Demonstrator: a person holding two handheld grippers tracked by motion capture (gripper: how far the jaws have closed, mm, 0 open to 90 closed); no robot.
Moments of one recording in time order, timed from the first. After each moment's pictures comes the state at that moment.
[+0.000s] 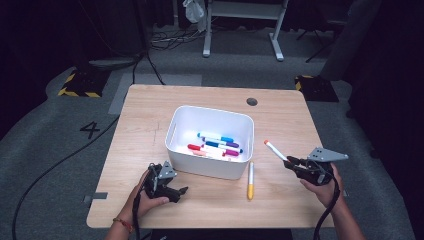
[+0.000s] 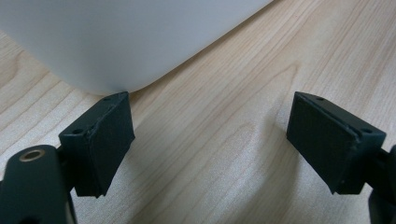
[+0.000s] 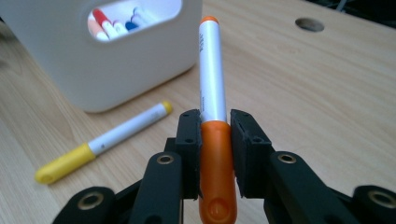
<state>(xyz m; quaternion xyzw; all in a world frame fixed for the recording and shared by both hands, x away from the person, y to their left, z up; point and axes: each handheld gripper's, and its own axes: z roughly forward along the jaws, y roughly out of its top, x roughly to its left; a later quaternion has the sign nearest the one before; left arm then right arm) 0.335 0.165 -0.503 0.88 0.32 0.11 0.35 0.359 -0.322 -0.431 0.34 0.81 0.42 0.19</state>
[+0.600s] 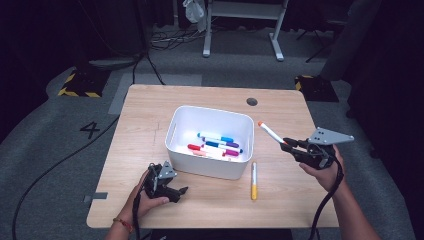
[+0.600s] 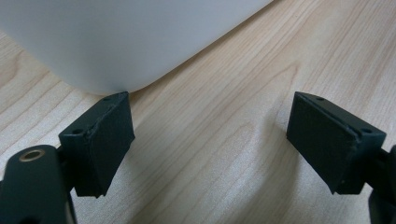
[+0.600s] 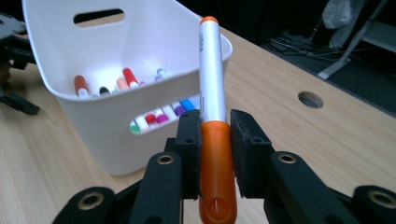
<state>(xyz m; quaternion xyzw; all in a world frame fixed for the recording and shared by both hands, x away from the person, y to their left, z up) 0.335 0.165 -0.503 0.87 0.32 0.11 0.35 0.373 -0.295 -0.360 0.28 0.82 0.46 0.21</state>
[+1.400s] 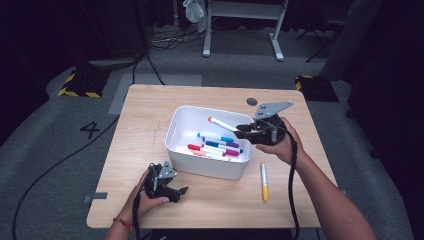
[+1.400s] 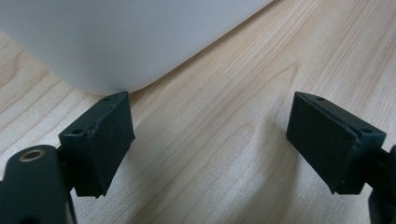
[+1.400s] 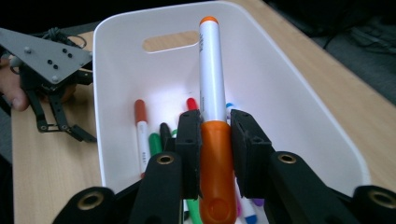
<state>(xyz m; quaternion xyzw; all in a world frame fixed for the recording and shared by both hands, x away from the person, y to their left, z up) 0.335 0.165 -0.503 0.88 0.32 0.11 0.35 0.419 -0.167 -0.322 0.19 0.88 0.42 0.12</state>
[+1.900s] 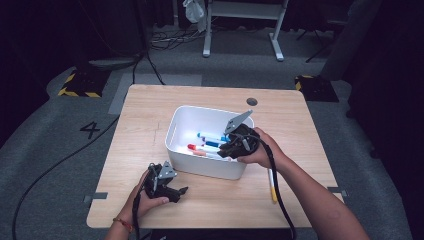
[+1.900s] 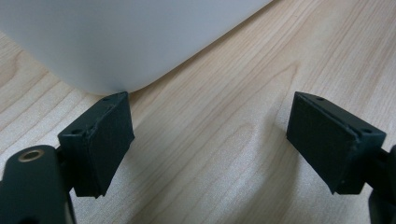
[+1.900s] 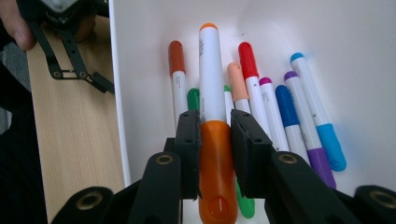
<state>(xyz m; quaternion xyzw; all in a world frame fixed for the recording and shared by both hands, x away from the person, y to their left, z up) 0.336 0.166 -0.503 0.88 0.32 0.11 0.35 0.422 -0.111 -0.365 0.16 0.94 0.30 0.03</state>
